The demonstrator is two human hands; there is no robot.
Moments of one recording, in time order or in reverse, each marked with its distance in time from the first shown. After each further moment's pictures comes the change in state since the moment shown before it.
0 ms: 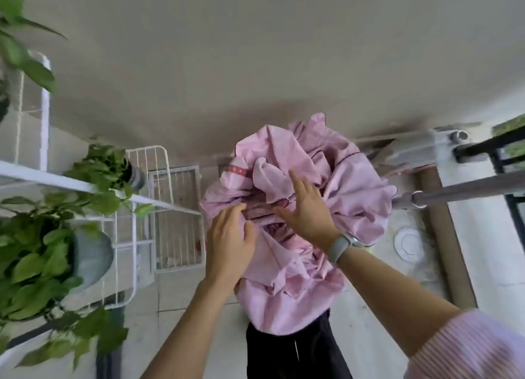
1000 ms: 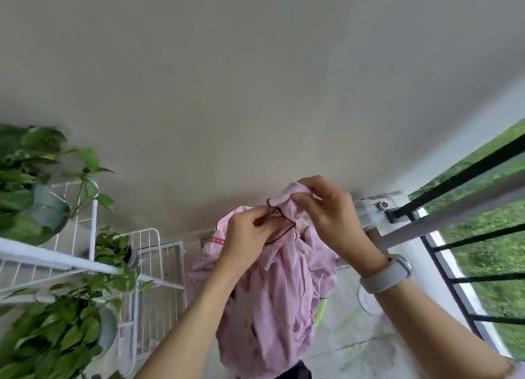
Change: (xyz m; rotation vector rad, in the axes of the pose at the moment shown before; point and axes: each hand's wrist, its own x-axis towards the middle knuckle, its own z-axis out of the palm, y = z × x) left_hand 0.025 0.202 -0.129 -0.611 -0.147 0.221; right_hand -0.088 -0.140 -0.250 0.524 0.405 -0.330
